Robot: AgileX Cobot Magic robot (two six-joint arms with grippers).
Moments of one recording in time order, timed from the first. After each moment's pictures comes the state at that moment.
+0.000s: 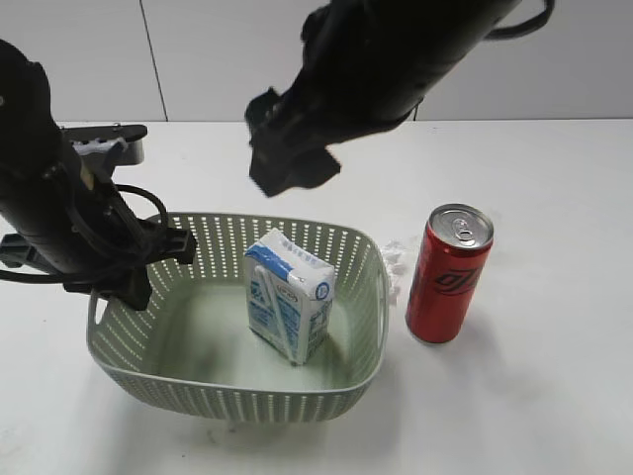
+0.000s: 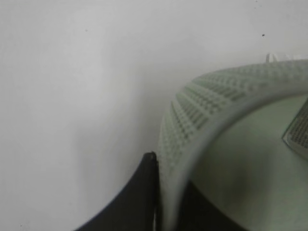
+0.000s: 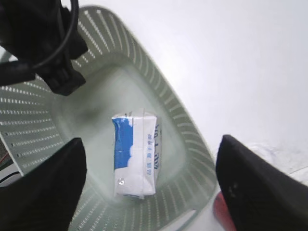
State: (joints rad) left arm -0.54 1.60 -0.95 -0.07 0.77 -0.39; right arm 0.85 1.65 -1.41 0.05 0.85 -0.07
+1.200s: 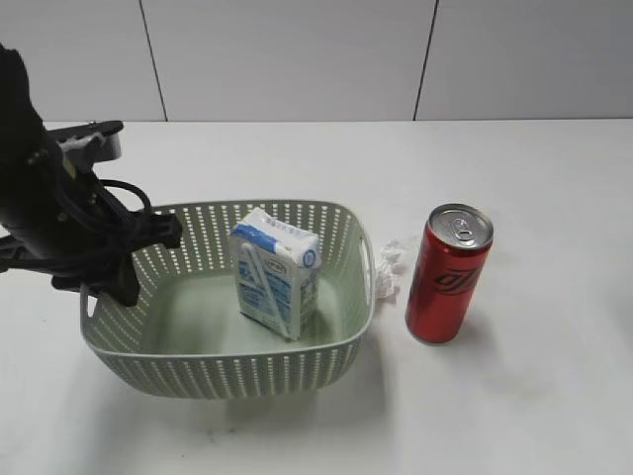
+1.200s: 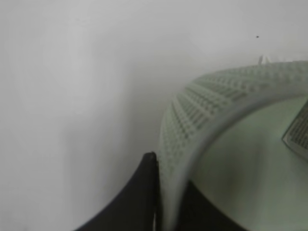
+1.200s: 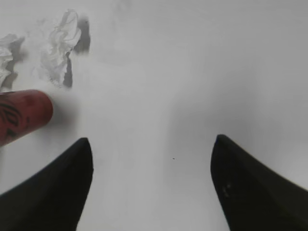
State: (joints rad) left arm -0.50 1.60 -0.95 -0.15 0.77 -0.39; right arm 0.06 1.57 -1.42 0.01 1.18 -0.10
